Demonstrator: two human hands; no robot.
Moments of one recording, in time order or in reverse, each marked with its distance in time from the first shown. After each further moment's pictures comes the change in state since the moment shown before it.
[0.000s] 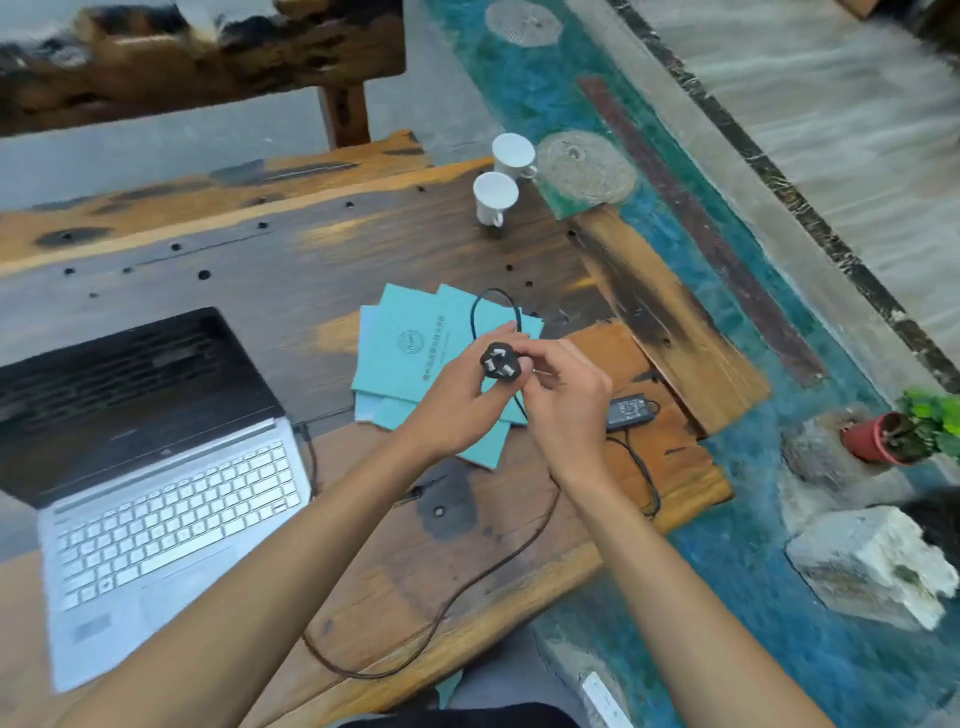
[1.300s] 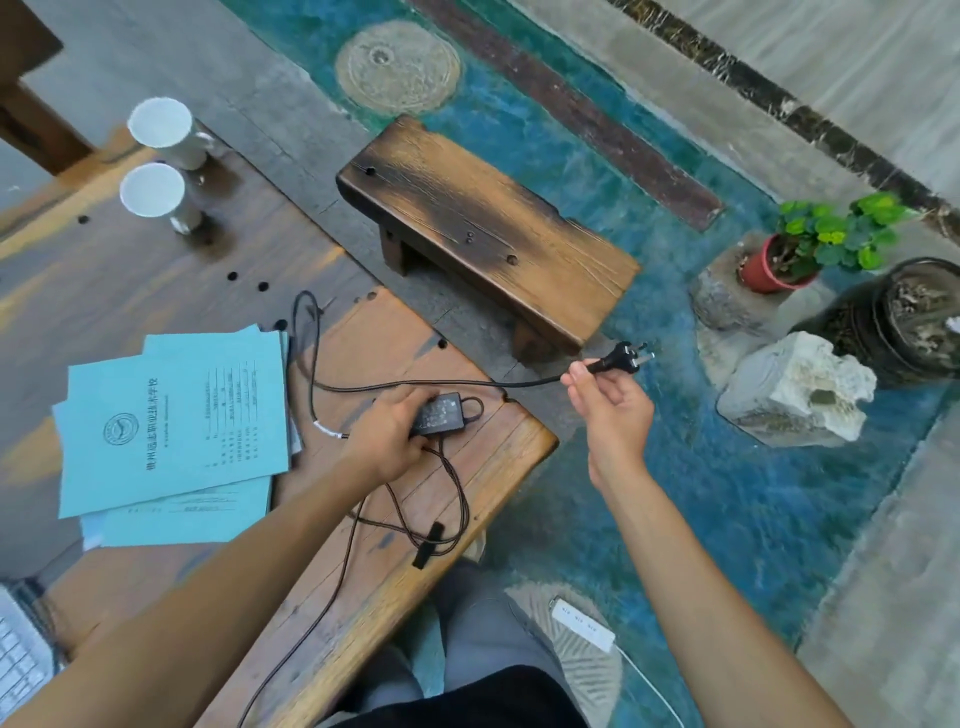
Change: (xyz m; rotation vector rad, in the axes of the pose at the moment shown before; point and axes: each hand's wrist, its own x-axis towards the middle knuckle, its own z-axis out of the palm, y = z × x) left_hand 0.152 -0.060 0.281 0.799 -0.481 -0.035; right_hand -0.028 0.306 -0.279 0.629 0.617 0.986
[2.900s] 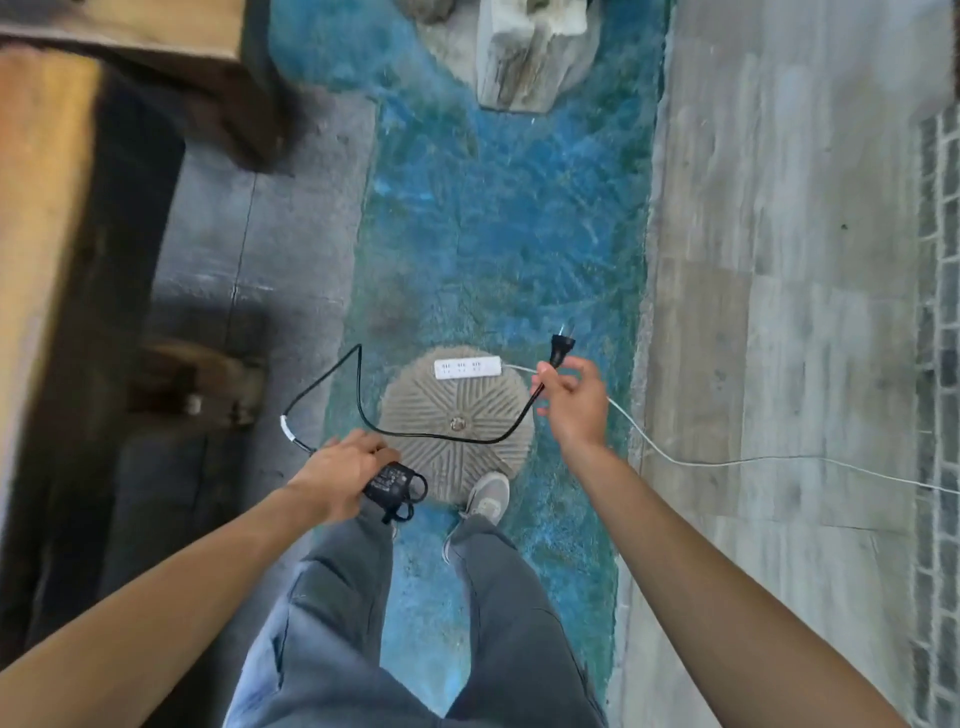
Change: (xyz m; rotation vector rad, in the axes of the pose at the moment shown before) left_hand -0.277 0.074 0.396 0.759 -0.772 0.603; right_hand -0.299 0.281 -0.453 -0.250 0.589 0.235
